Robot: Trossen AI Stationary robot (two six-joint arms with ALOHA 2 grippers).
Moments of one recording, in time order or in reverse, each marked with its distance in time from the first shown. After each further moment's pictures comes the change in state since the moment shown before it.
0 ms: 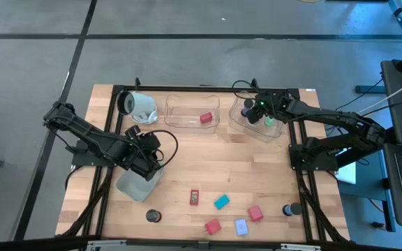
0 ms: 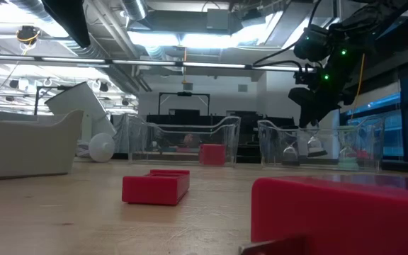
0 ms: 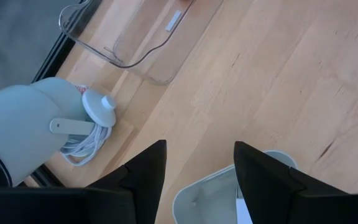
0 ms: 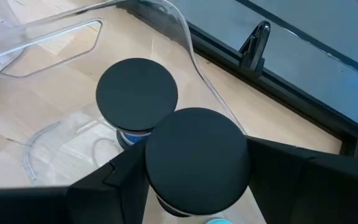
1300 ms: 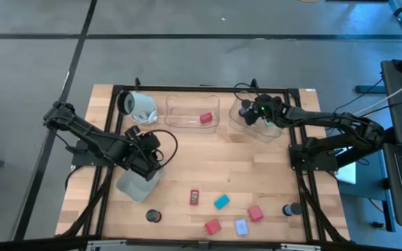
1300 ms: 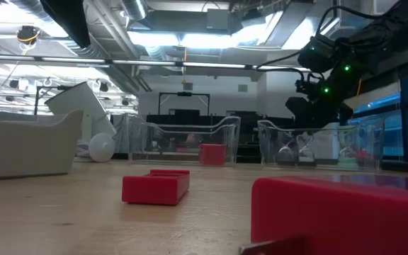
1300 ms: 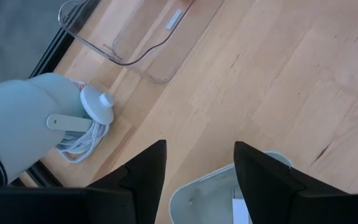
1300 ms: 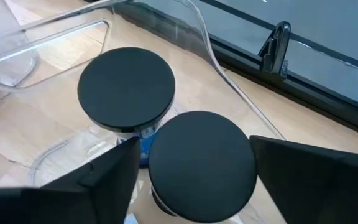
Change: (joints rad) left arm 0.000 0.000 0.000 0.001 0.005 -0.026; right arm 0.005 0.025 -0.157 0.304 -0.008 0.030
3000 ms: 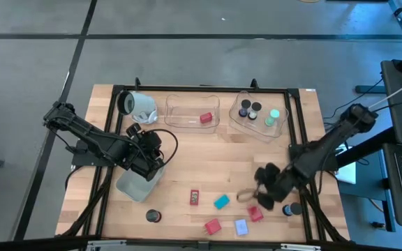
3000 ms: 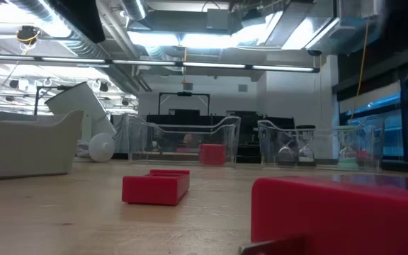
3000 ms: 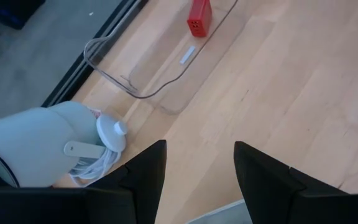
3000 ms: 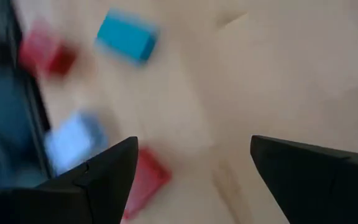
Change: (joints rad) left arm 0.000 0.000 0.000 0.033 -0.135 0.000; right arm 1.281 0.041 0.200 -0.396 -0.206 0.809
